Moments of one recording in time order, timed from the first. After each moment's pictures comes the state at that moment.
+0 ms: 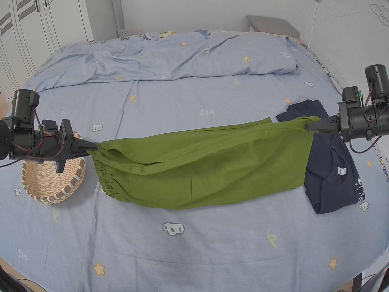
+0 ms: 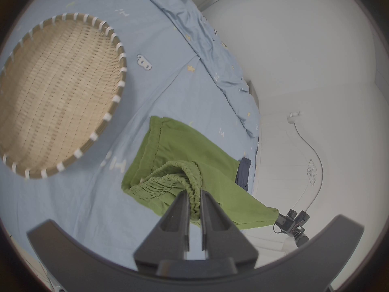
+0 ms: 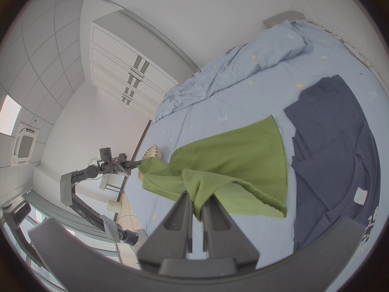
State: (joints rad) left arm 0.06 1.63 -1.10 0.11 -0.63 -0.73; right arm 0.10 1.60 -1.29 0.32 0.72 0.18
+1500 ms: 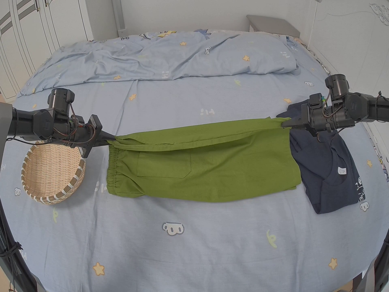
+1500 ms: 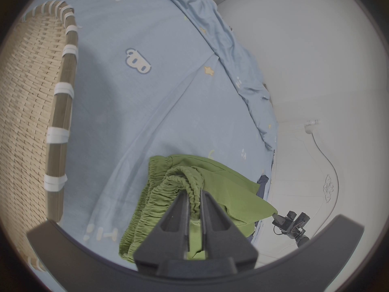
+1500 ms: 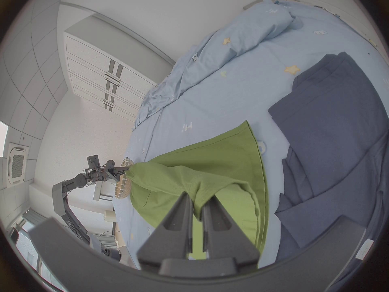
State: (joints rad) left arm 0.05 2.06 -1.50 0.12 -0.56 -0.73; right arm 0.03 2.10 -1.71 0.31 0.72 0.20
